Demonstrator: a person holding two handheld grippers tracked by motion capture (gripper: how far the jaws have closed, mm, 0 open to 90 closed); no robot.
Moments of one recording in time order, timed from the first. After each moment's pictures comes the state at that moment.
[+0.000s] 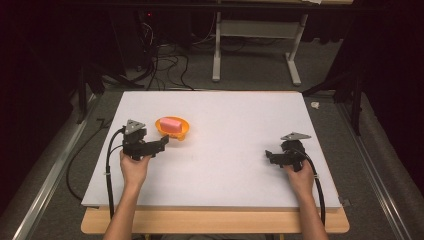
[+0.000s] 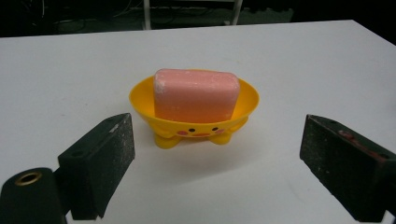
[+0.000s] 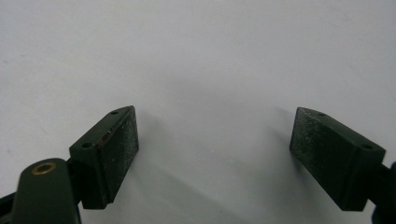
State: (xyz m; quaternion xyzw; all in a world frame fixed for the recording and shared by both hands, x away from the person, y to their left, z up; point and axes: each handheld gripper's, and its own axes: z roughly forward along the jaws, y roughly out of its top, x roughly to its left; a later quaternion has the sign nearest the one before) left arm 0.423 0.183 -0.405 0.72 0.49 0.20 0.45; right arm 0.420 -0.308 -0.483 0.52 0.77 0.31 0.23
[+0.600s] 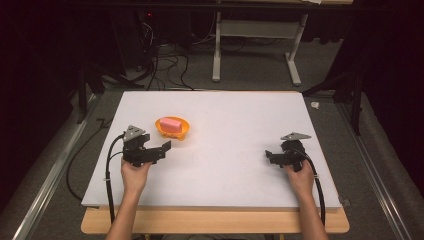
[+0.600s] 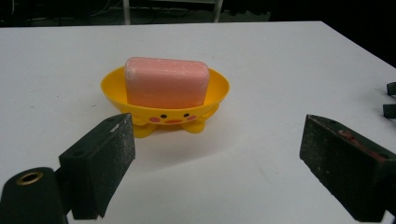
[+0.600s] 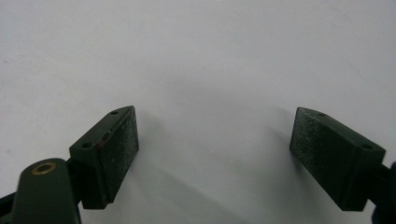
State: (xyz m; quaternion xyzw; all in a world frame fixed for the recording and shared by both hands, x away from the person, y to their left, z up) left arm 0.406 0.180 -0.408 0.72 0.47 0.18 0.48; right arm 0.419 -0.308 -0.483 0.52 0.77 0.31 0.23
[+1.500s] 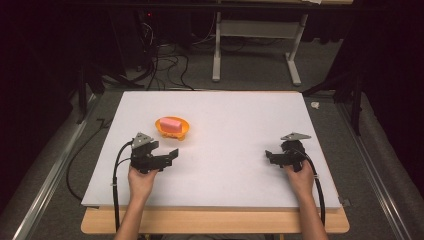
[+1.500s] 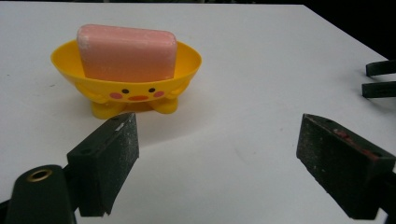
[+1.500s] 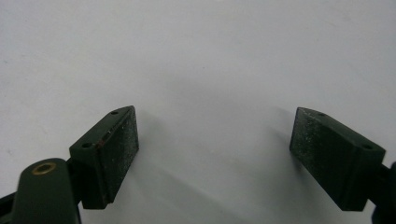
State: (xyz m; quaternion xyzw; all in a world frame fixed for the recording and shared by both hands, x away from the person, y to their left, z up) left arm 0.397 0.164 -0.428 0.74 0.46 0.15 0.48; right arm 0.419 -0.308 -0.483 0.52 0.77 0.31 0.23
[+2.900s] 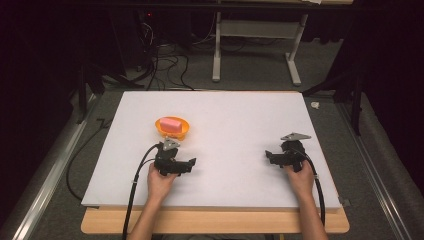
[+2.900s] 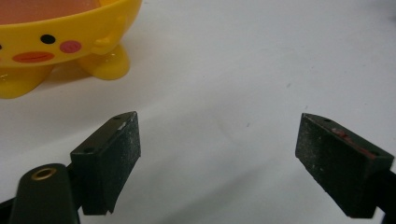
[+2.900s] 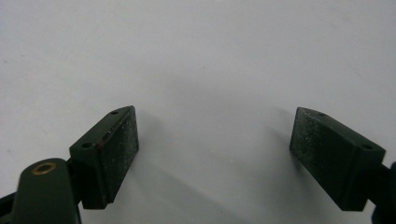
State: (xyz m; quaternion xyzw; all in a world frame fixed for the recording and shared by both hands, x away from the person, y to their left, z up) left arm 0.414 0.110 -0.470 0.80 0.43 0.14 0.40; right arm 0.418 -0.308 -0.483 0.52 0.76 0.31 0.23
